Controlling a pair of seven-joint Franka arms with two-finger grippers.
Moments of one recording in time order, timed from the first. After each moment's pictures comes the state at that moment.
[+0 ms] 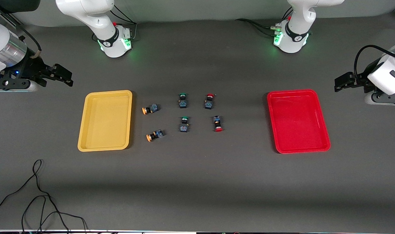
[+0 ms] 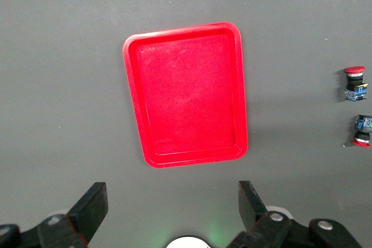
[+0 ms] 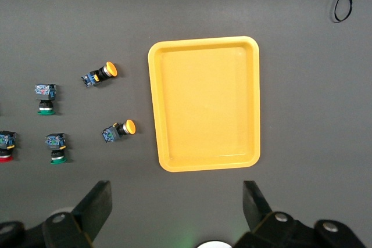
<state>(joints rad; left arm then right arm) -0.06 0.00 0.01 -1.64 0.00 1.52 0.00 0.09 -0.13 0.02 -1.76 0.00 1.57 0.15</state>
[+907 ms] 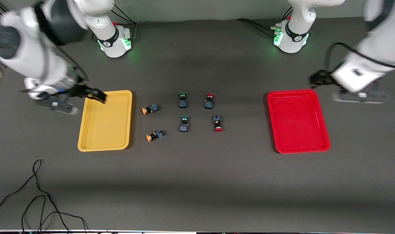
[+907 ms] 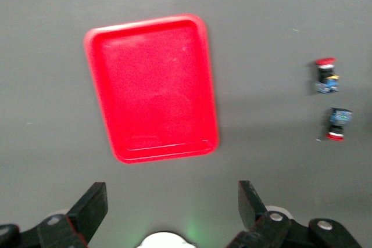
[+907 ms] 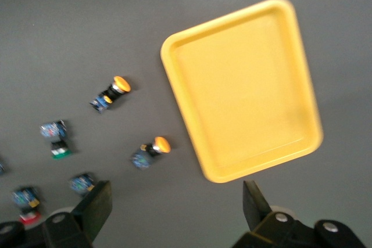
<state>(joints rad) -0.17 0.00 -0.11 -1.67 -0.02 1.53 -0.19 0.10 -0.01 0.20 -1.91 0.02 1.81 0.66</state>
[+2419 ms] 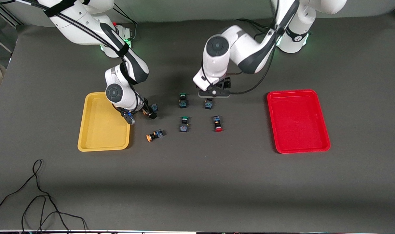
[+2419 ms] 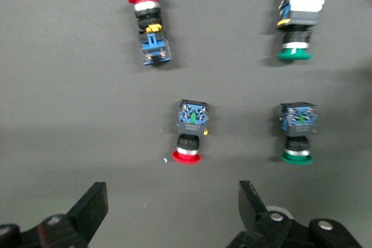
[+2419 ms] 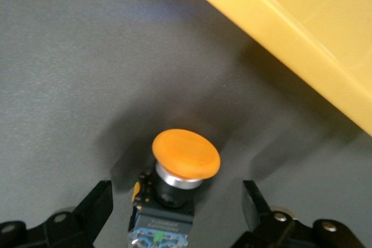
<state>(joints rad) -0.71 0.35 -0.15 -1.92 -0.05 2.23 -0.81 0.17 0.40 0.28 -2.33 0.16 2.56 1.22</state>
